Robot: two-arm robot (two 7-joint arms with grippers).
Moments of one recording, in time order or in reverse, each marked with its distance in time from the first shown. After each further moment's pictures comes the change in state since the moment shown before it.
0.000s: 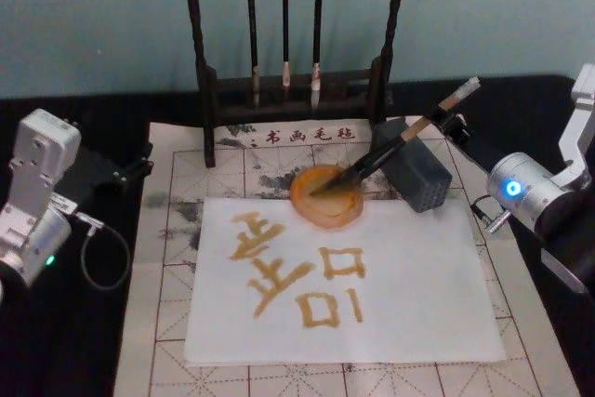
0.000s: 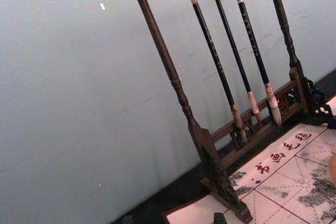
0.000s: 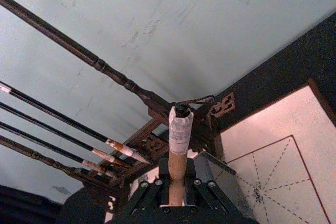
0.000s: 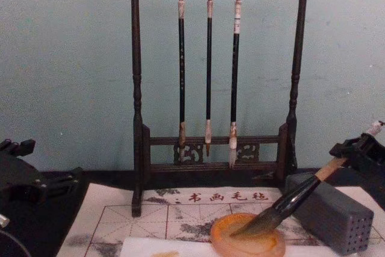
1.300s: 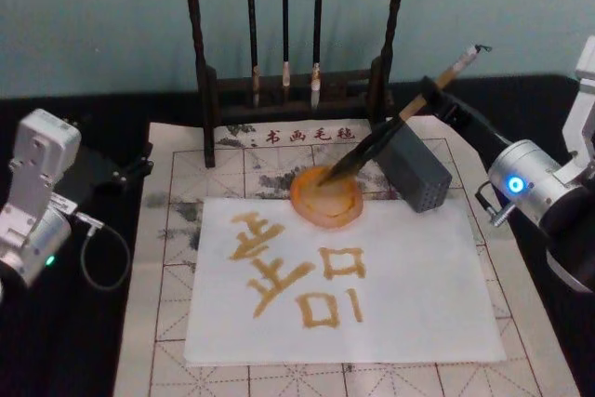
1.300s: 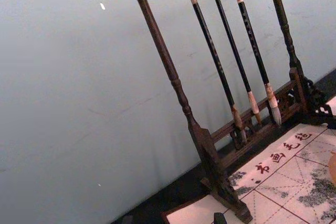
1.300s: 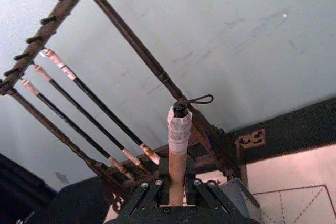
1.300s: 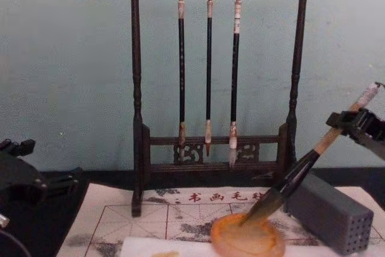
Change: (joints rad) left arm 0.000 0.000 0.000 0.000 0.000 0.000 0.000; right arm -0.006 0.099 -0.110 -0.085 -0.075 -0.150 0.074
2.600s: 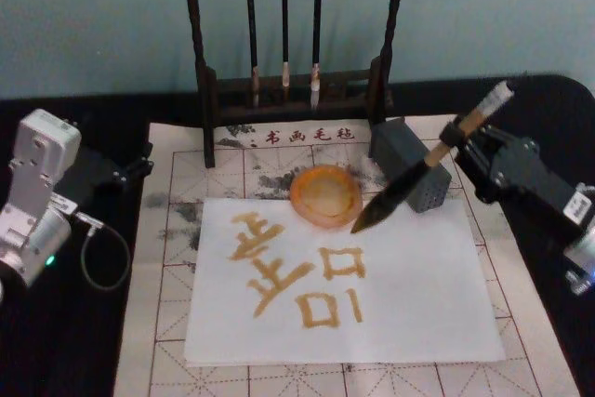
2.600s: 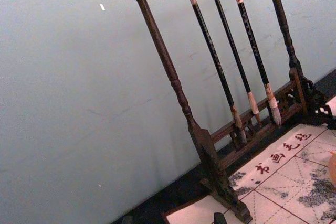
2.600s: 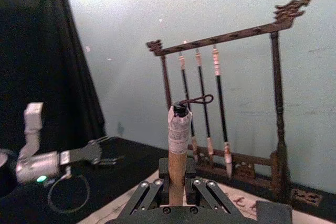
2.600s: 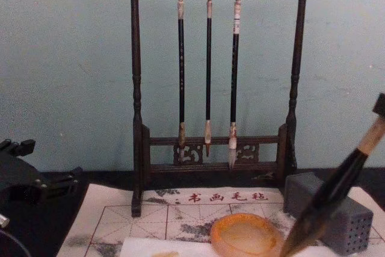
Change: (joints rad) left arm 0.000 0.000 0.000 0.000 0.000 0.000 0.000; right arm -0.304 0.231 0.084 -0.269 -0.250 -0.307 0.449
